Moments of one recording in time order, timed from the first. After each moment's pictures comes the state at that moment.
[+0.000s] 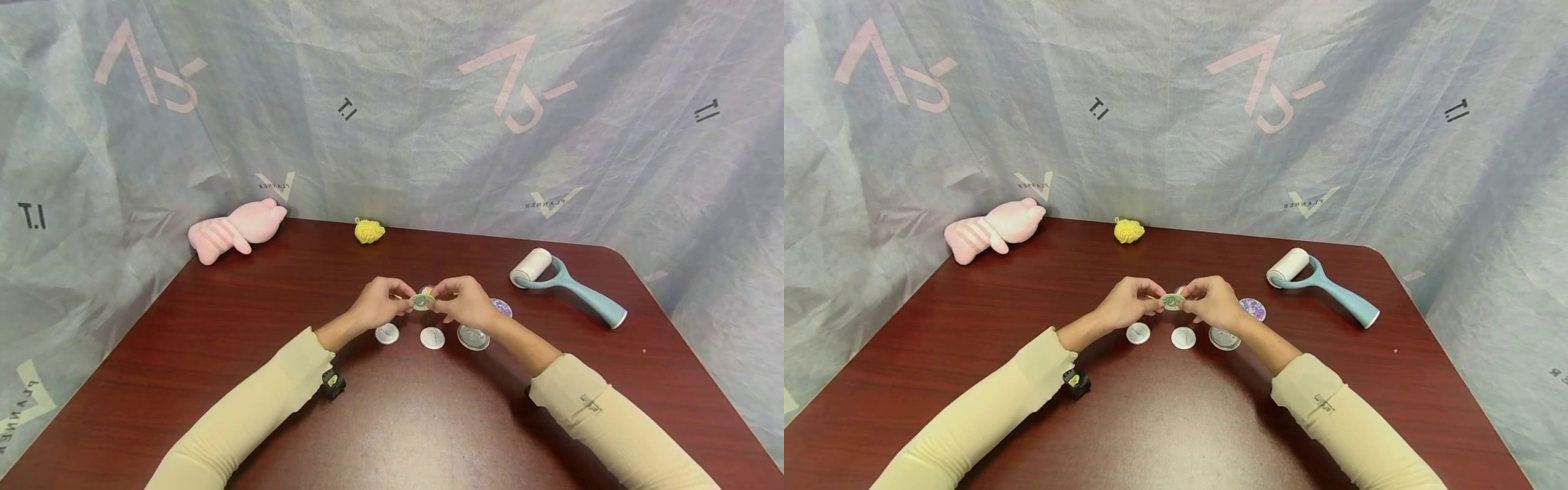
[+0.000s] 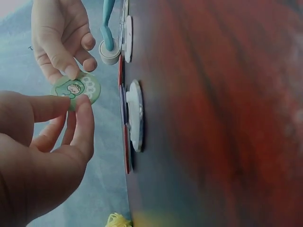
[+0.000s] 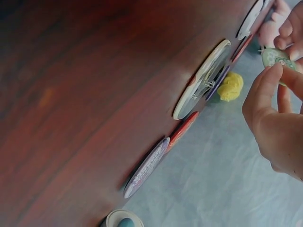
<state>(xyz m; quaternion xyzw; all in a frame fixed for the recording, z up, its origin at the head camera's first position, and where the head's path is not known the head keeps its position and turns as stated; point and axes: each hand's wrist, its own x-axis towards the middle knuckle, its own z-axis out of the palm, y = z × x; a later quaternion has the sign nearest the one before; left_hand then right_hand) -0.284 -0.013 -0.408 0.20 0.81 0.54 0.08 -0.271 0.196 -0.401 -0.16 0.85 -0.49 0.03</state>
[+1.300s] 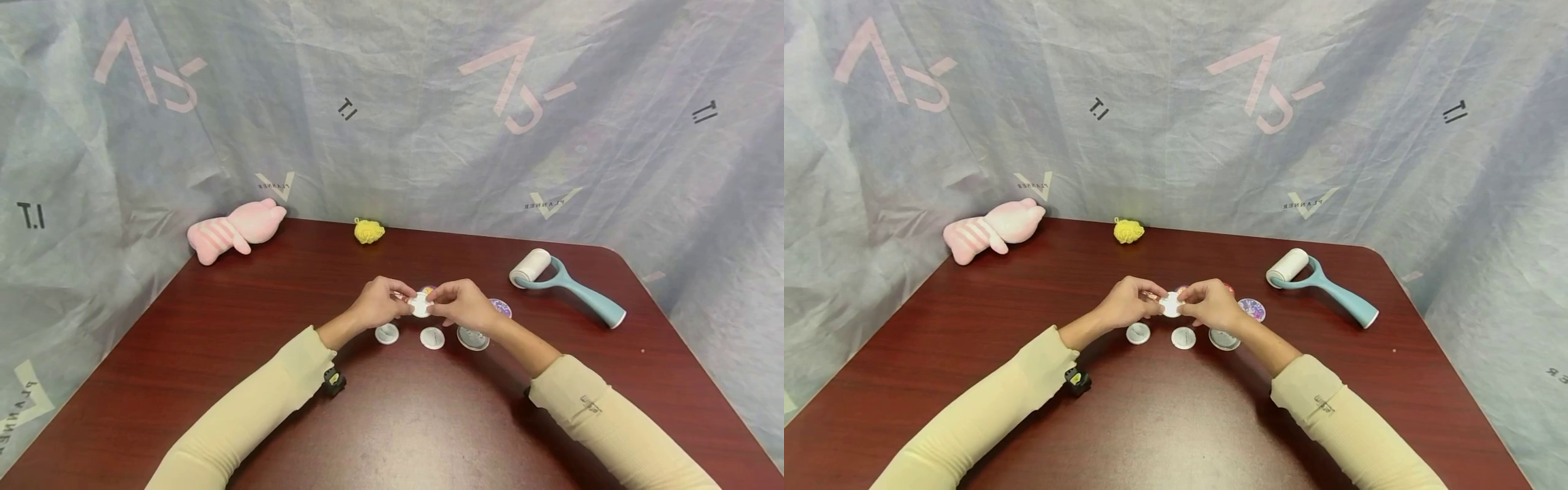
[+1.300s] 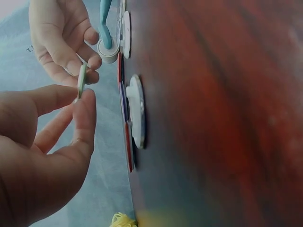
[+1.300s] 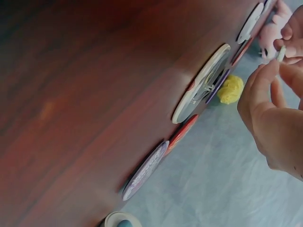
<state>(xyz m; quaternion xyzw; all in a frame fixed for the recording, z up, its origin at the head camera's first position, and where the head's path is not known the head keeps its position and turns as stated) -0.286 -0.016 -0.407 0.20 0.84 0.50 0.07 -0.268 0.196 -0.400 -0.16 0.85 -0.49 0.07</state>
